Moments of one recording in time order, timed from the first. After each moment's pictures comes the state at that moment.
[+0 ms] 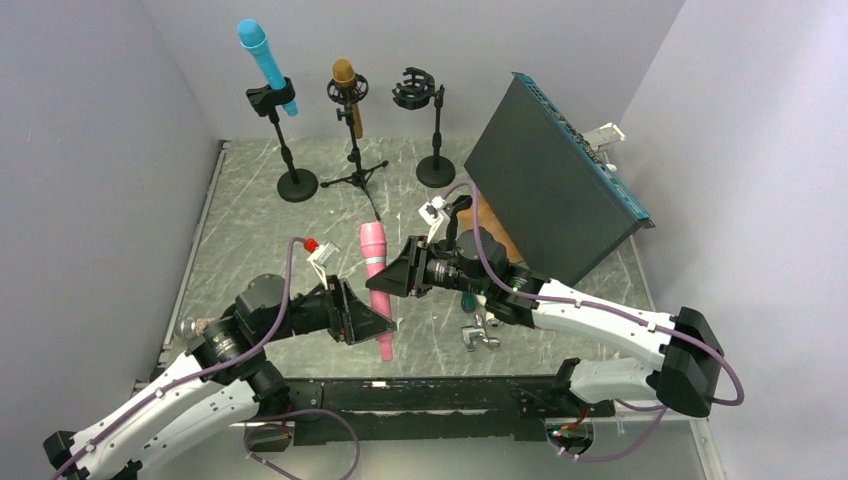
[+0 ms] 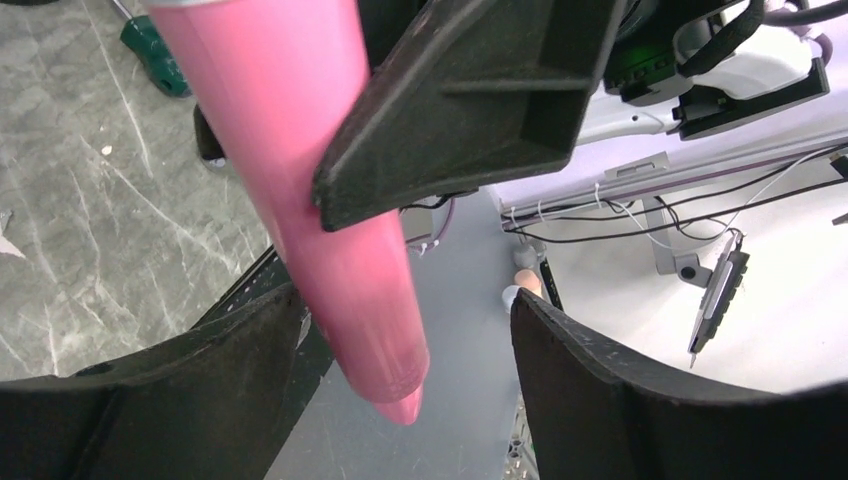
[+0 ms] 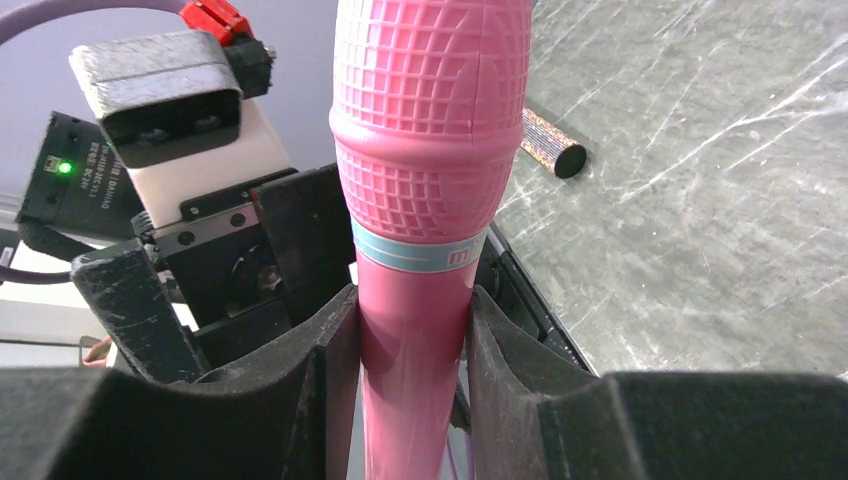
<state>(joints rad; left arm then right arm) -0.84 0.50 0.60 -0.29 0.39 -0.92 1.01 1.21 0.87 0.21 -0.27 0.93</state>
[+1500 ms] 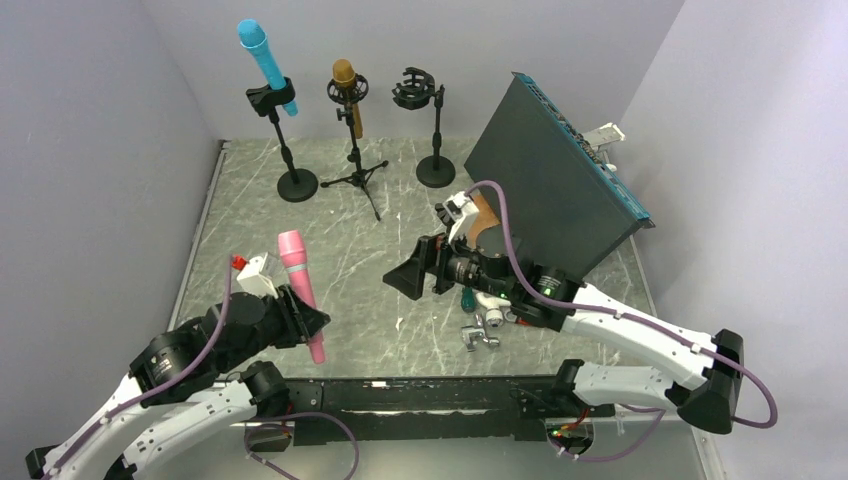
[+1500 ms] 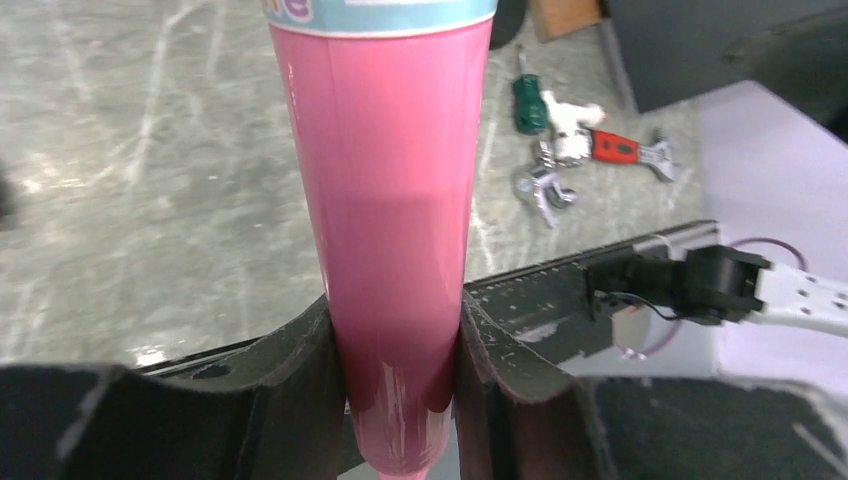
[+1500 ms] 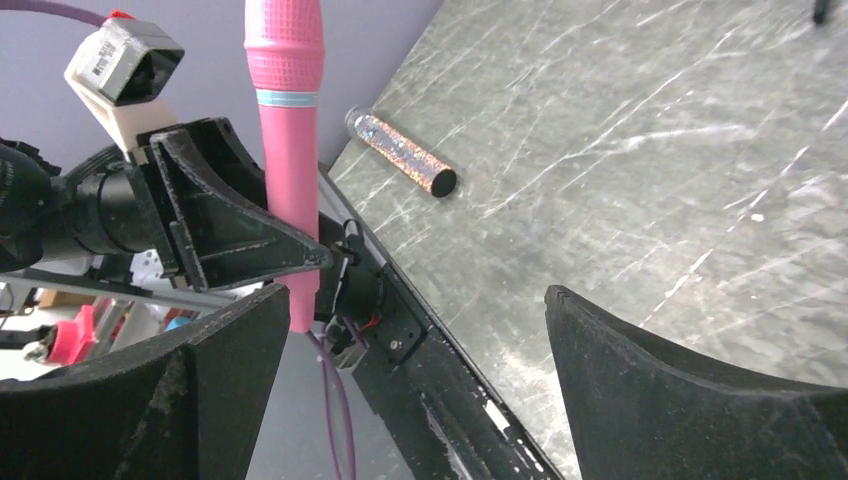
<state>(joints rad) -0.91 0.37 0.82 -0.99 -0.22 -0.94 1.02 1.08 0.95 -0.11 -0.07 0.69</state>
